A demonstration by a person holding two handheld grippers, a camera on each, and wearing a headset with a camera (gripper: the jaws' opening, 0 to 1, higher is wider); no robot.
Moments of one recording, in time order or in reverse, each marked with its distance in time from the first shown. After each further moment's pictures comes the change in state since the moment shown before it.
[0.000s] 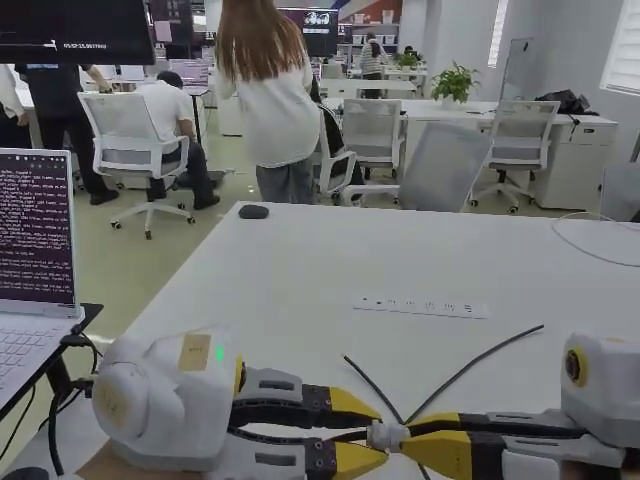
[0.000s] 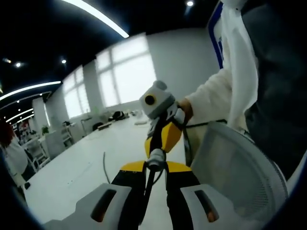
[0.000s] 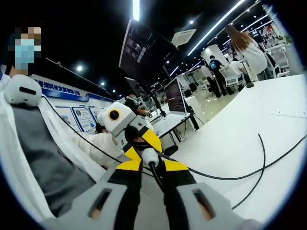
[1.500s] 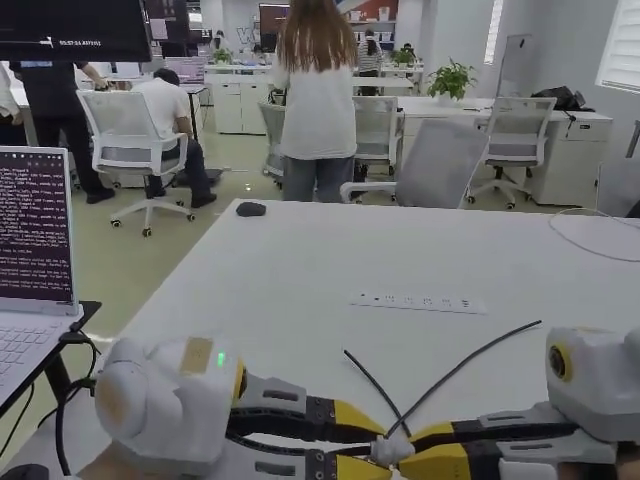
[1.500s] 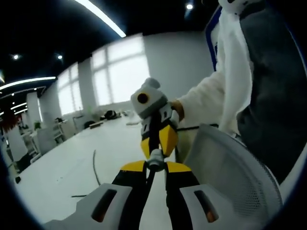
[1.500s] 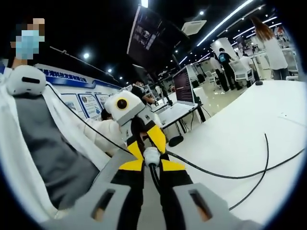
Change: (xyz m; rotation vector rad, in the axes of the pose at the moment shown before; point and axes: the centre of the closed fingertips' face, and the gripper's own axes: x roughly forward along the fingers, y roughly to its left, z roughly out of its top) left arm 0.001 -0.012 0.000 -0.098 -0.032 -0.067; right arm 0.000 0.013 -0.013 -0.082 0.110 0.052
